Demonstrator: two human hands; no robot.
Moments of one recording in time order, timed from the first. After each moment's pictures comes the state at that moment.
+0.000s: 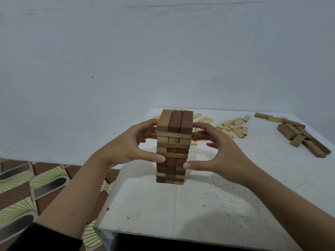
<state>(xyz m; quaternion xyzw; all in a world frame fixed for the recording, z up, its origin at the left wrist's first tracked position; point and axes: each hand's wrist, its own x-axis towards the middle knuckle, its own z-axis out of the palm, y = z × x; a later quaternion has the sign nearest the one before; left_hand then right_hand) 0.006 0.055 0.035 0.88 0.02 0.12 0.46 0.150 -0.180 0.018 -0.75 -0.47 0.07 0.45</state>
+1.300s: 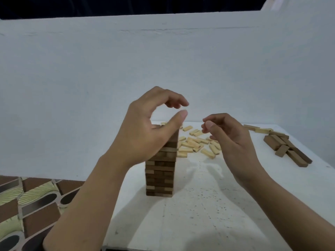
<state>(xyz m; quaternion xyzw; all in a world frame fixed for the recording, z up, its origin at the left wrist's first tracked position) 0.013 -0.039 0.120 0.86 -0.05 0.42 0.29 0.145 -0.199 0.067 -0.65 -0.38 -0.02 0.66</state>
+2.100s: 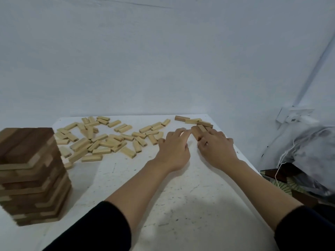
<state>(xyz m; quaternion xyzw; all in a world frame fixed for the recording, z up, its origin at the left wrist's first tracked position) 0.272 -0.208 -0.008 0.96 0.01 0.11 0.25 0.346 -0.355 -0.014 -0.95 -0.23 -0.15 0.12</state>
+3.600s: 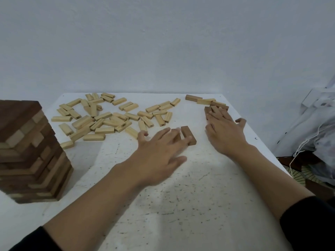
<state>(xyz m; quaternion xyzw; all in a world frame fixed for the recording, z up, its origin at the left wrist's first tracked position) 0.203 -0.170 -0.025 1.00 -0.02 0.01 0.08 0.387 -0.349 -0.045 -0.95 -0.27 -0.14 0.03</state>
